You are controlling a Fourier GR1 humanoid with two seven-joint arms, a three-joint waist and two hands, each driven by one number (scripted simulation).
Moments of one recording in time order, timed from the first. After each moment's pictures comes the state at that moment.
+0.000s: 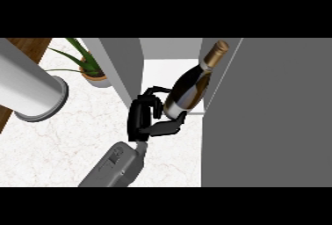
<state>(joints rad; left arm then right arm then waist) -0.43 0.00 -0.48 -1.13 0.48 0.57 -0.43 0.05 -0.08 -0.11 -2.26 -0.29 0.32 0.35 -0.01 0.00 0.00</state>
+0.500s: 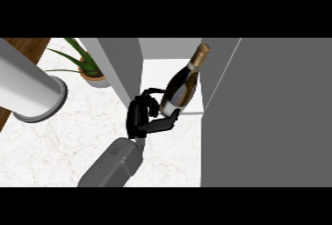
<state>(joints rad) -0.50 0.00 -0.46 -0.88 0.67 0.47 -0.61 0.05 -0.06 -0.08 -2.26 -0.26 0.31 0.34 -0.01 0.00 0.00</state>
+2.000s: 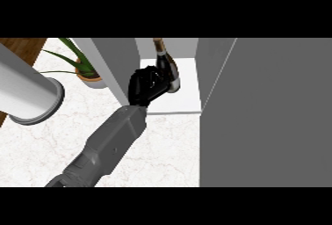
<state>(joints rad) -0.90 0.00 -0.45 -0.38 1.02 0.27 -0.71 0.04 -0.07 -0.10 -2.24 -0.29 0.33 0.33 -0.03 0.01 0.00</state>
